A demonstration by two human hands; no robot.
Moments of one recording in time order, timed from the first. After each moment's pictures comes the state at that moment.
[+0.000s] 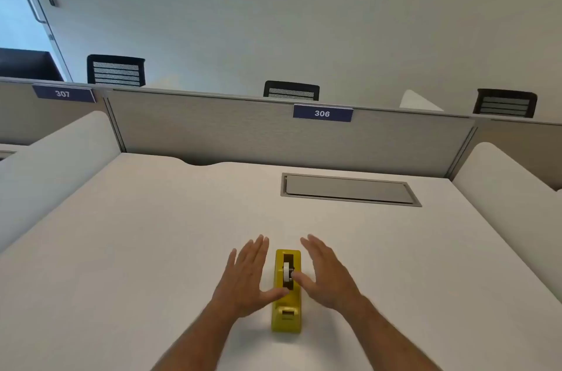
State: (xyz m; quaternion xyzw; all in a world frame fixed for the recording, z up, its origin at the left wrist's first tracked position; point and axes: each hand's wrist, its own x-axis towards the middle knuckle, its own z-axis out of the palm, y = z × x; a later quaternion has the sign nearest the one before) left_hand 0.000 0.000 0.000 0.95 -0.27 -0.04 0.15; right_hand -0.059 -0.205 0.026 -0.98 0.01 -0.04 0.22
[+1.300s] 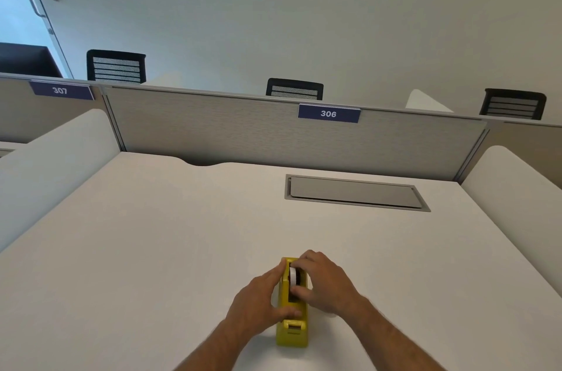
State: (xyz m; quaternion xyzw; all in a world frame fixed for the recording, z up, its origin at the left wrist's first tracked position) left_hand -0.004 -0.016 -0.010 0.91 -0.23 -0.17 0.30; right_hand -0.031 -0.197 0.025 -0.98 -0.06 0.00 0.19
